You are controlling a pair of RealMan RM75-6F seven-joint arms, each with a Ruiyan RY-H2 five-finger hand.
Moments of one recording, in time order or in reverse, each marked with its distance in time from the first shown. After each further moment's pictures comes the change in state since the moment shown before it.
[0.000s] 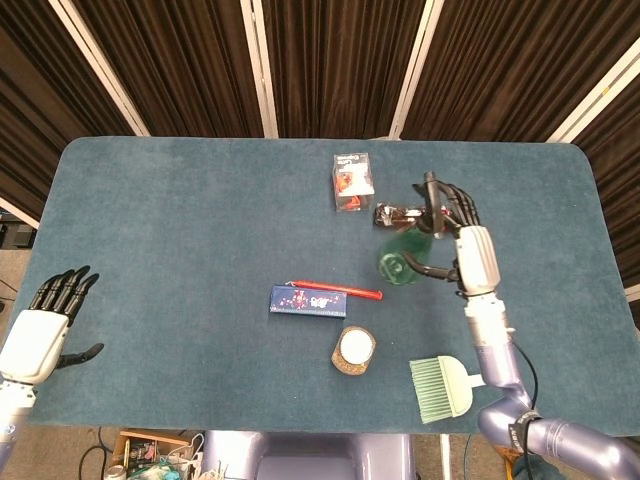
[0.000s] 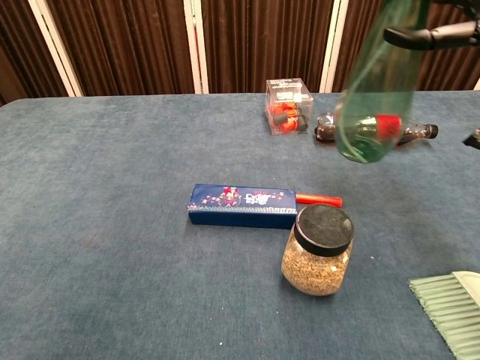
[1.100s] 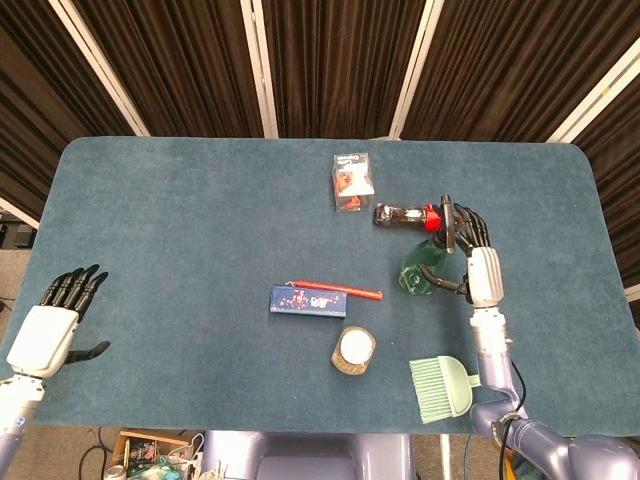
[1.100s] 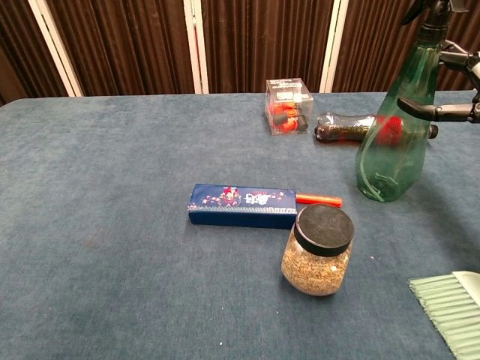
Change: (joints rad) left arm -0.028 -0.012 0.000 0.002 -0.021 -0.051 0.021; right arm -0.018 -0.308 -0.068 0.614 -0.051 0.059 0.304
